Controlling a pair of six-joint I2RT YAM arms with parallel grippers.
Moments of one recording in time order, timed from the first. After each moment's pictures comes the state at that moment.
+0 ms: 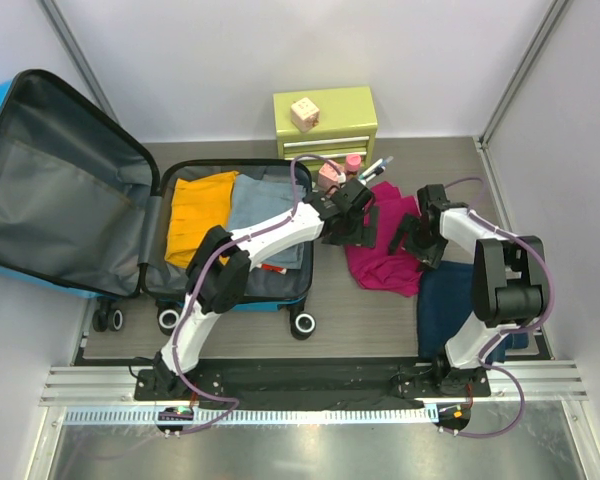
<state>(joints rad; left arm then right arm) -0.89 2.19 1.90 -0.66 -0.05 -0.65 0.05 1.69 1.01 -0.62 -0.03 0.55</state>
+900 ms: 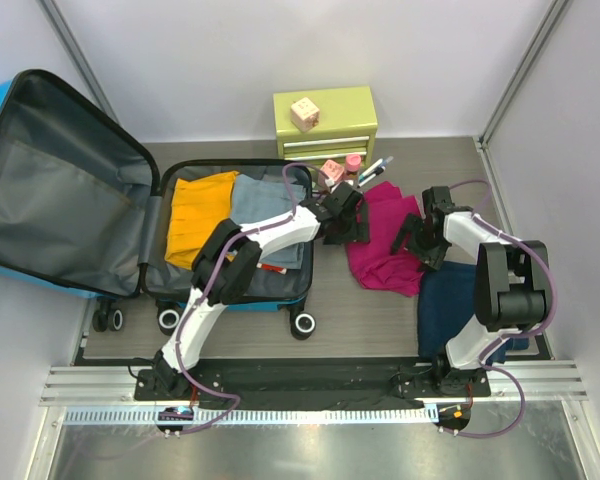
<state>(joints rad) -0.83 2.28 1.80 -0.41 -0.02 -0.74 0.02 1.66 0.98 -0.58 -0.07 0.55</state>
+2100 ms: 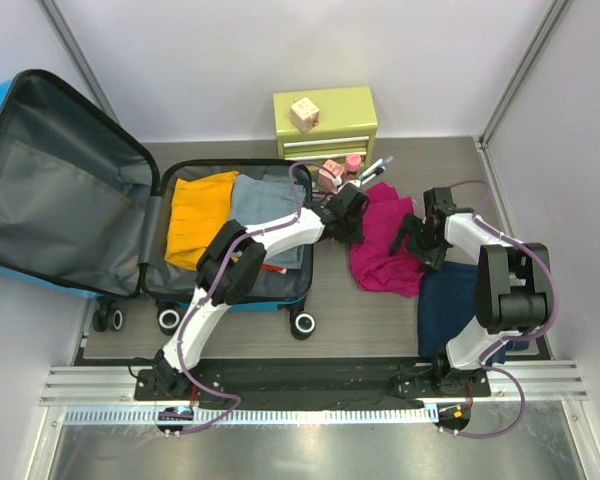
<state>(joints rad) -0.83 2.32 1.83 -0.34 -0.03 -0.71 0.02 1.64 0.96 -0.56 -0.10 0.50</state>
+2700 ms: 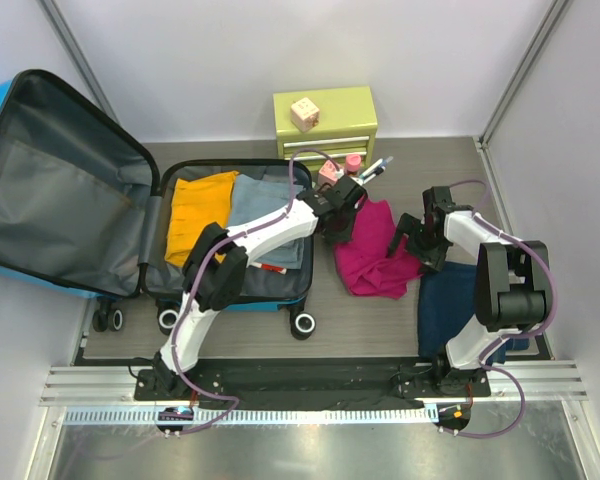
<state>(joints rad) -0.84 2.19 1.86 -0.64 -0.09 -0.47 0.02 1.65 0.99 -0.61 -0.13 0.49</state>
